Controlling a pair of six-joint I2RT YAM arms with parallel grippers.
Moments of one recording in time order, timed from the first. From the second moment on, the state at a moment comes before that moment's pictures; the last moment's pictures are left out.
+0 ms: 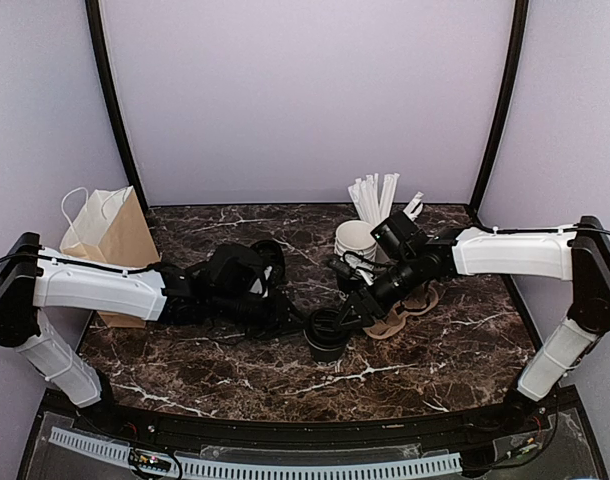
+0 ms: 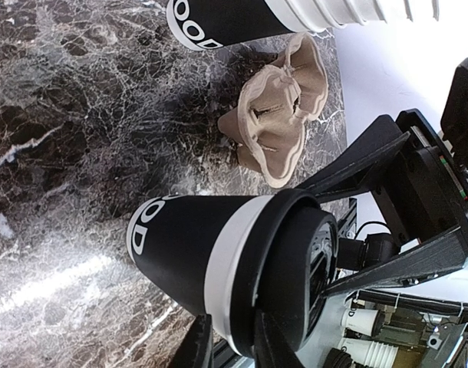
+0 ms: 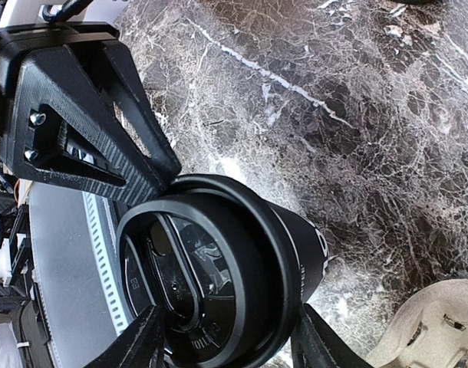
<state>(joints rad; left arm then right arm) -0.99 1.54 0.89 -0.04 0.27 -1.10 0.78 1.61 1.08 -0.50 -0.66 0.03</state>
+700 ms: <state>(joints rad) -0.96 1.62 0.89 0.05 0.35 -1.05 0.75 1.61 1.05 -0.50 -0.69 0.03</state>
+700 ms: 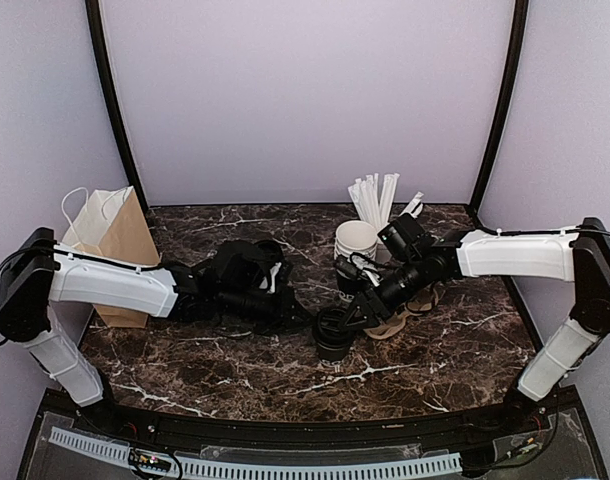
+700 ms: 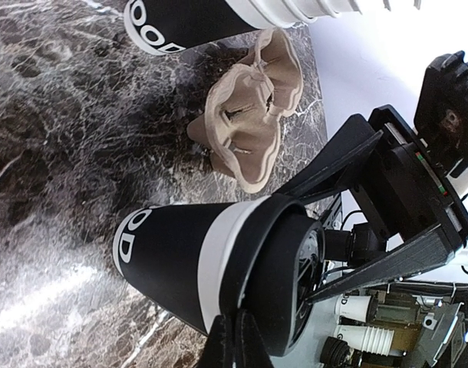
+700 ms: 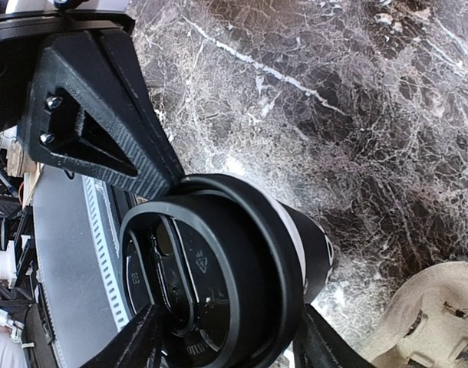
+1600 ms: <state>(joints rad) -0.98 1.65 1.05 -0.15 0.23 -0.89 0.64 1.58 1.00 -0.51 -0.82 -0.03</state>
